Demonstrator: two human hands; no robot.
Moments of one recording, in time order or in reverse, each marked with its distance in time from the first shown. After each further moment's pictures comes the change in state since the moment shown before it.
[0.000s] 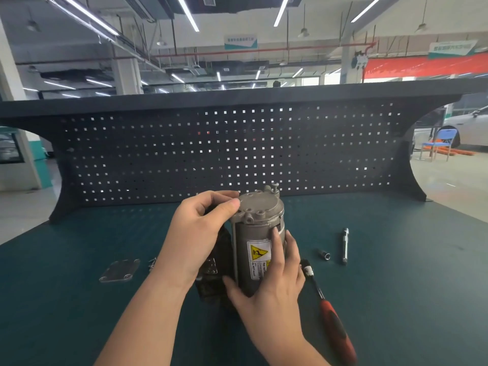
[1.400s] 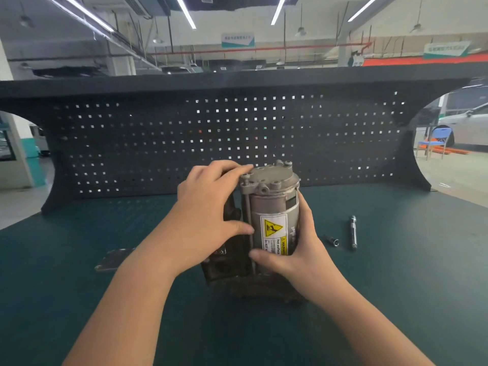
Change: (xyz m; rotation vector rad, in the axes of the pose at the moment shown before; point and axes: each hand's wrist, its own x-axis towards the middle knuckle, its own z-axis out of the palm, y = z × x) left_hand 0.009 -0.025 -0.024 0.921 -0.220 0.475; right_hand 0.033 0.041 -0.018 0.680 -0.472 0.128
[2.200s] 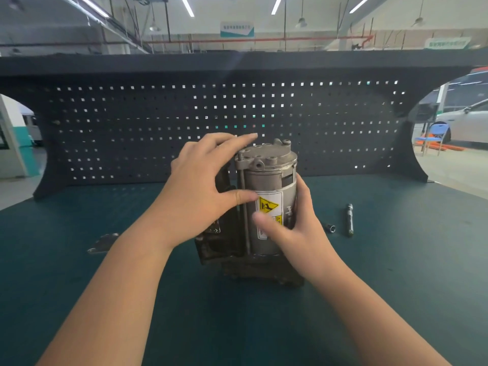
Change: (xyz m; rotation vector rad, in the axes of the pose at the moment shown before) left_hand -0.003 0.003 0.003 -0.174 0.094 0.005; right_hand -0.001 -0.009 0.005 0.072 0.075 0.022
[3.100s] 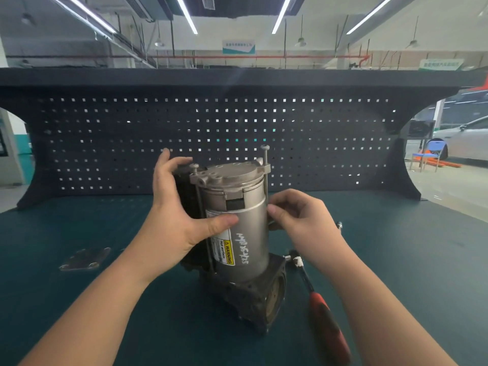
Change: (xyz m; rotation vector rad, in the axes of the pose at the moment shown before) left_hand -0.005 -0.024 0.040 -0.382 0.159 -0.187; right_hand 0.043 -0.010 -0.049 -0.184 0.010 0.006
